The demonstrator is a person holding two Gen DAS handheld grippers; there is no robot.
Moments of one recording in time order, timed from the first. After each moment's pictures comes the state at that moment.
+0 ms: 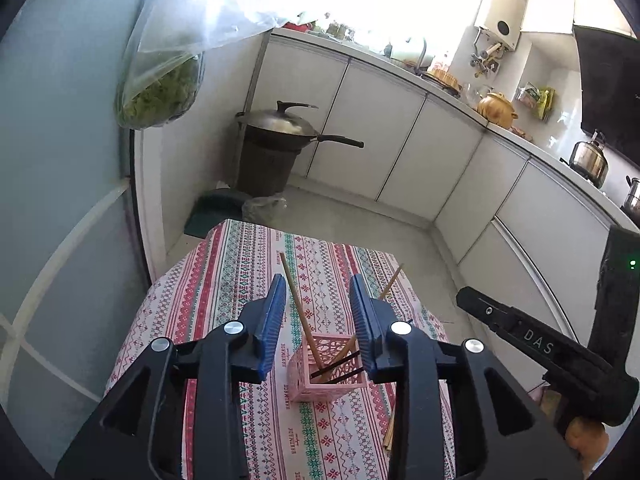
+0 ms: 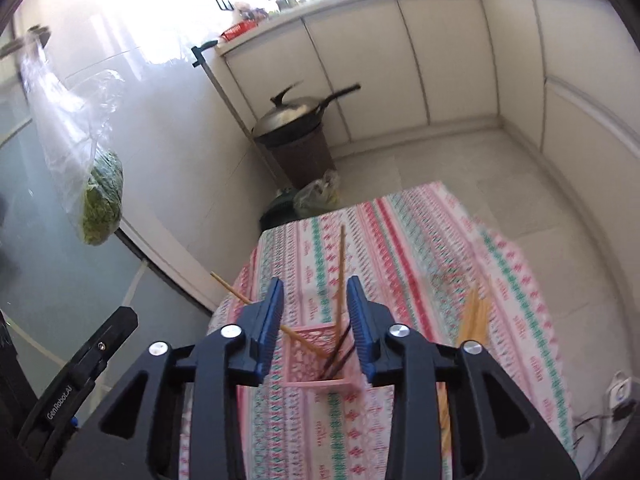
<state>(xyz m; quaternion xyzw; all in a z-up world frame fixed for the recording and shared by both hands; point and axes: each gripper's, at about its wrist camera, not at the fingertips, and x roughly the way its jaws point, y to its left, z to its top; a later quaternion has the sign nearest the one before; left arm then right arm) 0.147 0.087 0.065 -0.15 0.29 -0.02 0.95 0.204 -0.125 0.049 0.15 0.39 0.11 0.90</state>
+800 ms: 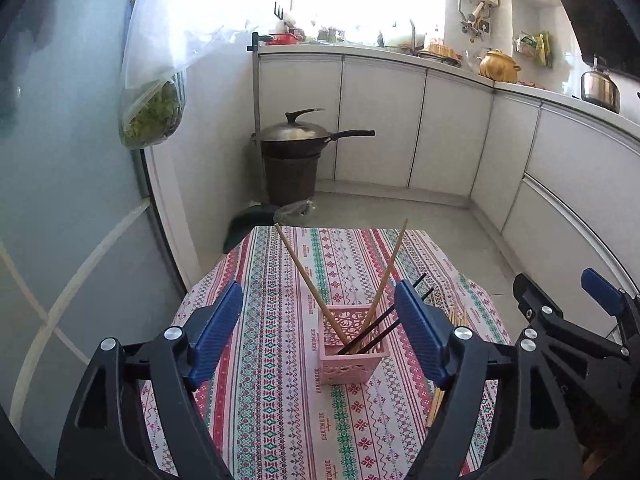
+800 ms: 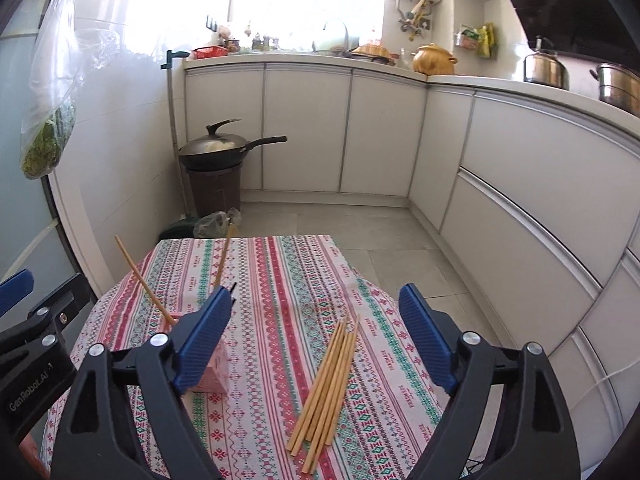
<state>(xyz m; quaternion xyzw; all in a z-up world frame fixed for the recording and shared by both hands) 0.121 0.020 0.037 -0.03 0.27 0.04 0.96 0.134 -0.145 0.037 -0.01 0.29 -0.05 0.96</state>
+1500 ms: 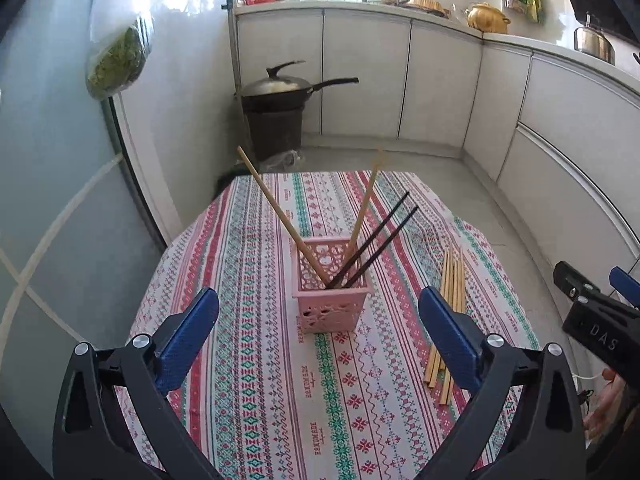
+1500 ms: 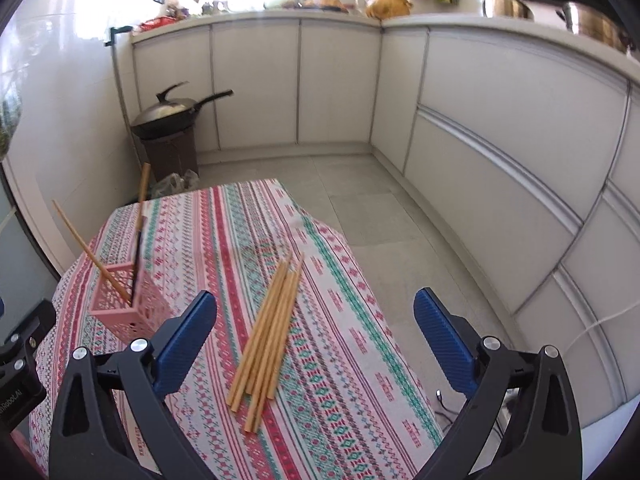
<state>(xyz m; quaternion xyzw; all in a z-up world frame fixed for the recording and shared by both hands) 0.124 -0.010 -0.022 -0.02 0.36 0.02 0.93 0.127 -0.219 -0.012 0.03 0.38 -0.11 0.92</state>
